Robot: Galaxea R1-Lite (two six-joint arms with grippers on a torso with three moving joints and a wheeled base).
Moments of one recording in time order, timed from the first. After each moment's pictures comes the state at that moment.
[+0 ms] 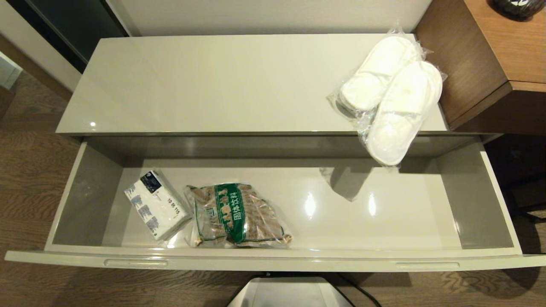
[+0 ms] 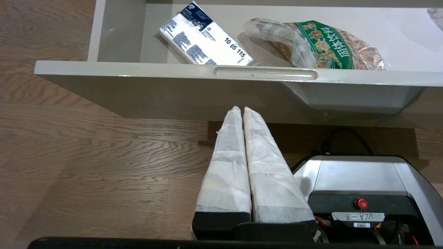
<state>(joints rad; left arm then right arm) 0.01 0.00 0.00 0.01 0.00 0.01 -0.13 0.30 -1.35 1.52 -0.03 0.31</state>
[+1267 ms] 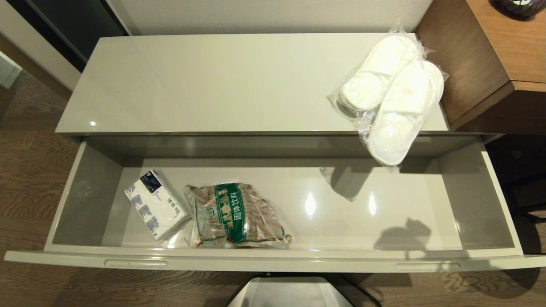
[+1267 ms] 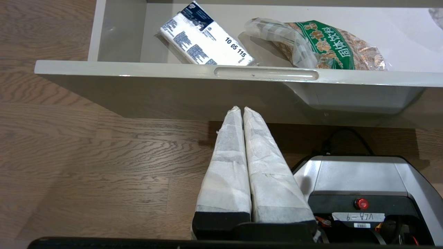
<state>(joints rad) 0.01 0.00 0.00 0.01 0.00 0.01 -0.08 1.18 -1.40 0.86 0.21 0.74</state>
